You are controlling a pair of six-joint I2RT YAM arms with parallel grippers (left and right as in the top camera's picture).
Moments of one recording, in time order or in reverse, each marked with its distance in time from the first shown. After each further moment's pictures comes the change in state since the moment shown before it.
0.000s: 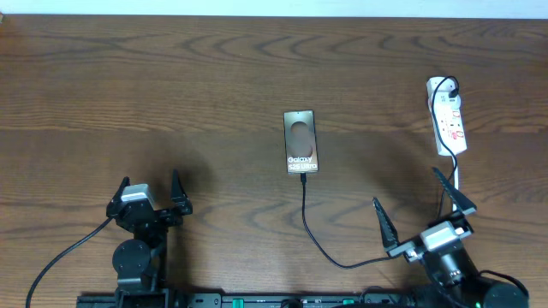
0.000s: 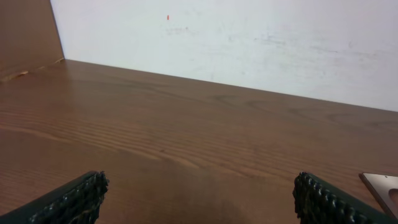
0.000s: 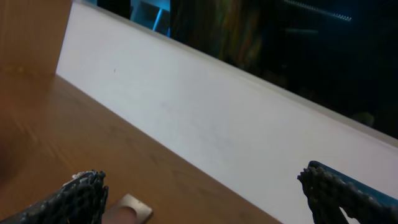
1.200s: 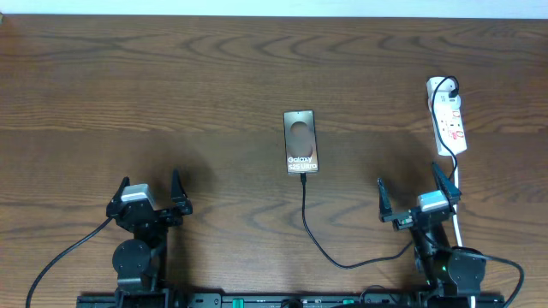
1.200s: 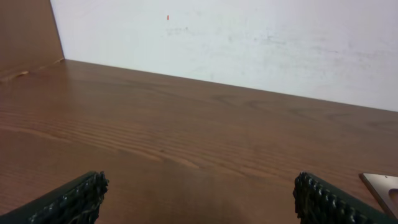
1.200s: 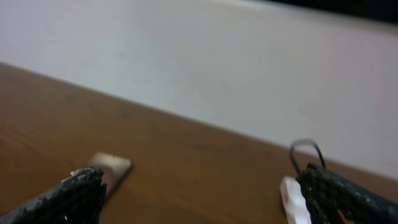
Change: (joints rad) left arm 0.000 0.000 0.000 0.000 0.000 0.000; right arm -0.069 -0.001 -0.355 0.222 0.193 0.181
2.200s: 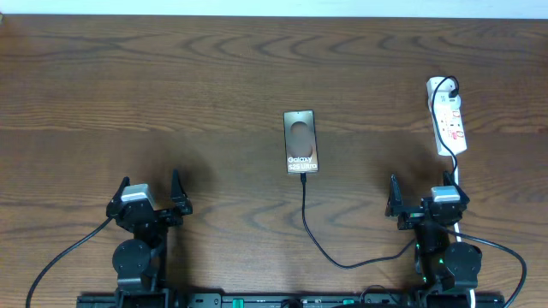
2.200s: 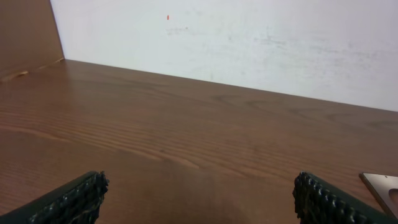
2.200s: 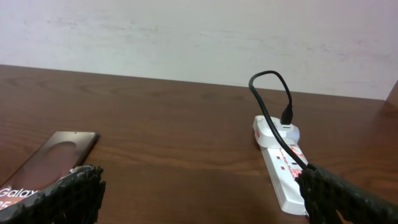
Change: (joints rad) left arm 0.000 0.000 0.000 0.000 0.000 0.000; right arm -0.014 0.000 0.000 -0.120 0.180 0.114
